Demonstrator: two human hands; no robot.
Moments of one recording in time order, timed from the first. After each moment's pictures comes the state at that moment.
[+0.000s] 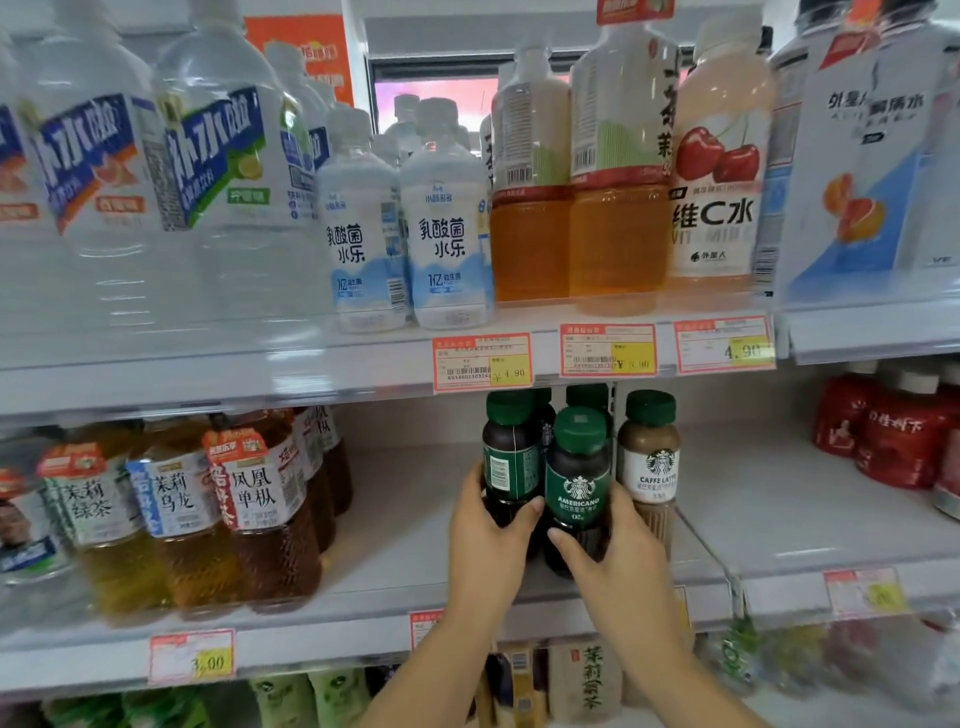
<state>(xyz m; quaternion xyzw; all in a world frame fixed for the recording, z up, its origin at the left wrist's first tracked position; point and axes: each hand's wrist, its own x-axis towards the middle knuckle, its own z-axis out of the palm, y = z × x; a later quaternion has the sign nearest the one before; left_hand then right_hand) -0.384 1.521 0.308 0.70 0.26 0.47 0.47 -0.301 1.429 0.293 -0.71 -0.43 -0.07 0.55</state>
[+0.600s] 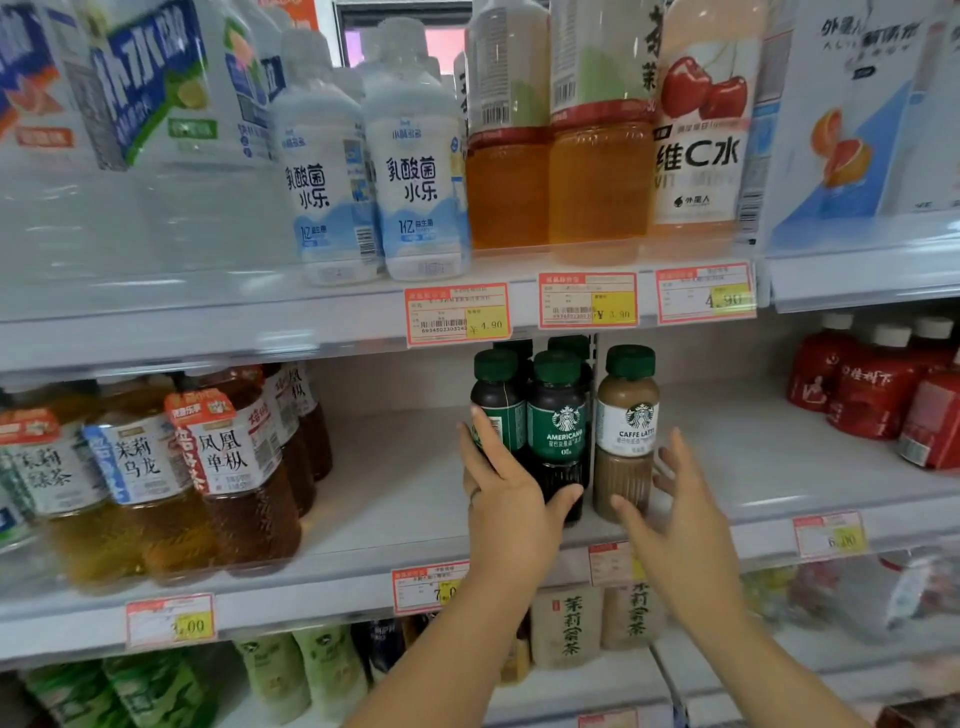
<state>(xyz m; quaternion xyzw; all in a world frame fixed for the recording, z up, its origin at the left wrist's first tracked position) -0.358 1.497 0.296 0.83 0.33 0.39 0.24 -0.268 1.386 0.281 -0.78 -0.36 -0.11 0.50</state>
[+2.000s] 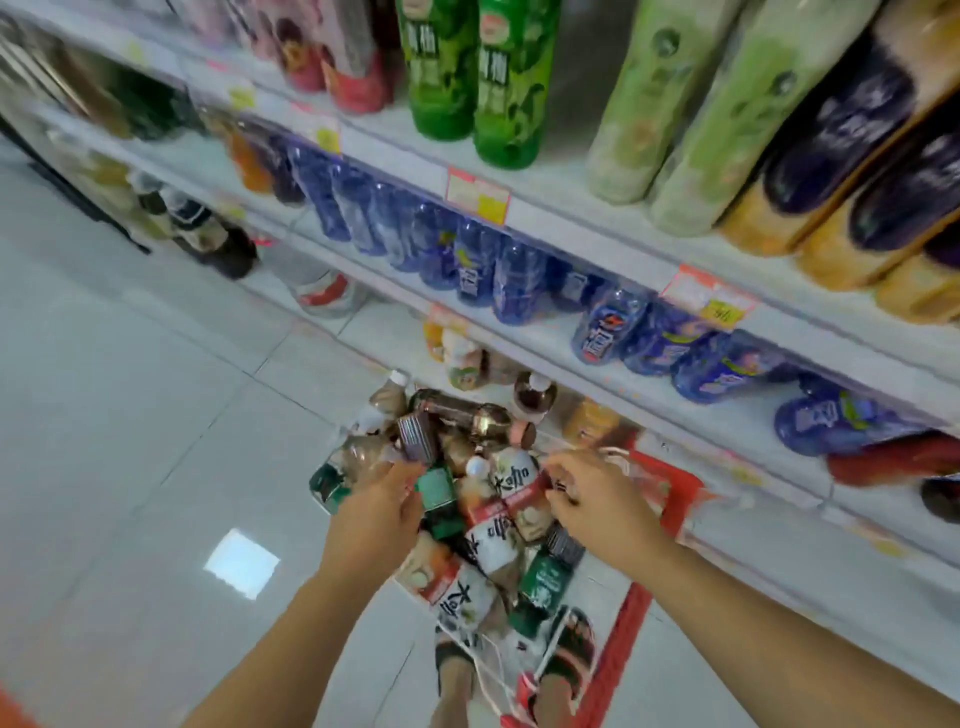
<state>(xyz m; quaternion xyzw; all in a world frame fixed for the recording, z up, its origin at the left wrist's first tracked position) -0.770 1.407 -0.058 0.67 0.69 0.06 0.29 -0.529 1.405 -0.043 -0.66 -0.67 0.32 0.08</state>
